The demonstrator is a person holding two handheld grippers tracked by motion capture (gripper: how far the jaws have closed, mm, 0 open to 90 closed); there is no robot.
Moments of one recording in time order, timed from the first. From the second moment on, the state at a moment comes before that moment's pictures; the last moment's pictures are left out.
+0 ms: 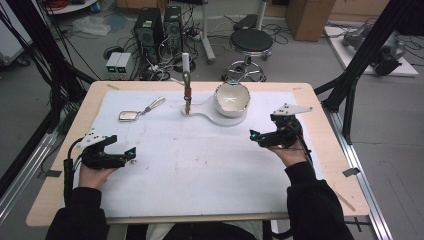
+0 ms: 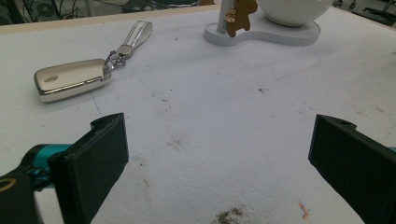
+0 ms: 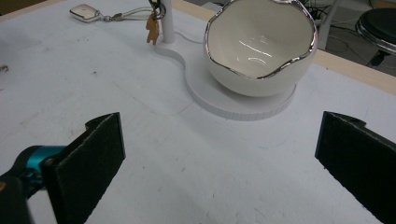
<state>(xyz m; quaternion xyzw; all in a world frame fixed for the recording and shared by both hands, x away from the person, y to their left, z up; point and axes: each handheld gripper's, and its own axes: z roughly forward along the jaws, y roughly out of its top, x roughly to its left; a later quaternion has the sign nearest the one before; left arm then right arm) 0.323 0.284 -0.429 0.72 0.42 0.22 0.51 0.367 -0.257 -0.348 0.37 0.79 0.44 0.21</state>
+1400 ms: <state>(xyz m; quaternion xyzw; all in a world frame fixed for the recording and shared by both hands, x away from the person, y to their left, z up) 0.327 0.284 -0.428 0.71 0.43 0.21 0.51 0.331 -0.298 -0.414 0.41 0.76 0.47 0.19</state>
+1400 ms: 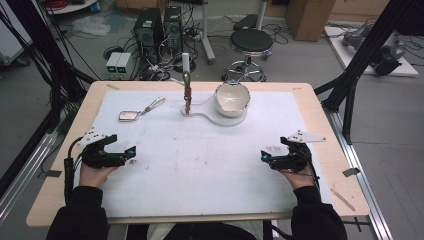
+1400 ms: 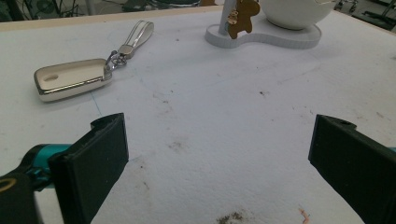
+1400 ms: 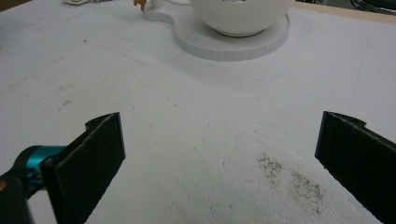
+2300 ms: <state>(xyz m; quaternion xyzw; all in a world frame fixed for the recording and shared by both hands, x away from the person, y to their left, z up) 0.377 0.286 -0.394 0.73 0.44 0.20 0.48 0.322 -0.305 -0.417 0.42 0.75 0.47 0.21</state>
